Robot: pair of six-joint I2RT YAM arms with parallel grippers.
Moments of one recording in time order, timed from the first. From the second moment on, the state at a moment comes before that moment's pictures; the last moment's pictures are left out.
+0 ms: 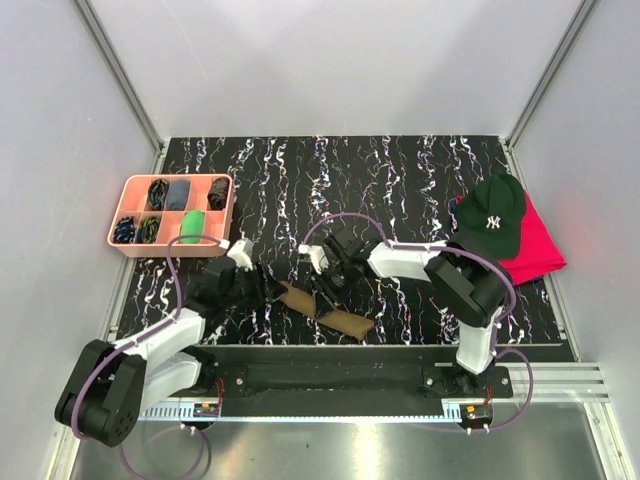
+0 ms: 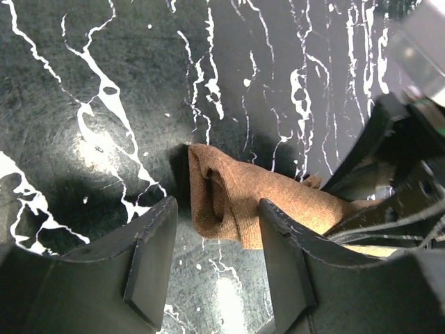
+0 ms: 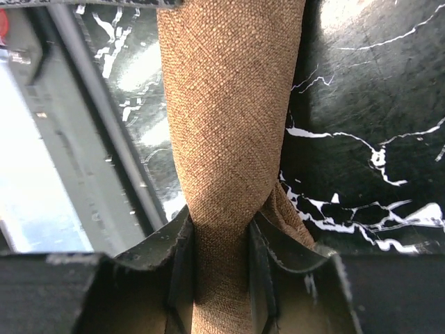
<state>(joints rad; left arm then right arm) -0.37 1.03 0.22 0.19 0.34 -0.61 0.83 1.87 1.06 -0.29 -0.65 0.08</state>
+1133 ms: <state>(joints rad) -0.37 1.32 0.28 0.40 0.45 -0.60 0.72 1.87 1.06 -0.25 -0.74 0.21</state>
